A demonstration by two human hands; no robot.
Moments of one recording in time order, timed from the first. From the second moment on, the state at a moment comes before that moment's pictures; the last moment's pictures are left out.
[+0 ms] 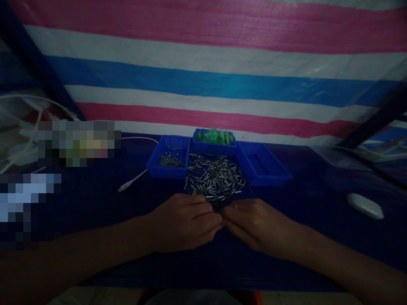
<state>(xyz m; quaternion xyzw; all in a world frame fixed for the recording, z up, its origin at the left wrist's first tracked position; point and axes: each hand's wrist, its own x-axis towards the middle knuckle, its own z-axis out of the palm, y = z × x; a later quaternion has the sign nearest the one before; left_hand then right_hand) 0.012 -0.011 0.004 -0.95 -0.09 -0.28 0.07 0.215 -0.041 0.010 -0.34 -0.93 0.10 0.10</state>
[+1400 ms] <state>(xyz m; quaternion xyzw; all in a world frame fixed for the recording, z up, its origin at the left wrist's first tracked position) 0.011 -0.009 0.005 -0.92 -0.22 -0.31 -0.08 0.220 -0.041 0.021 -0.36 -0.89 0.13 0.24</state>
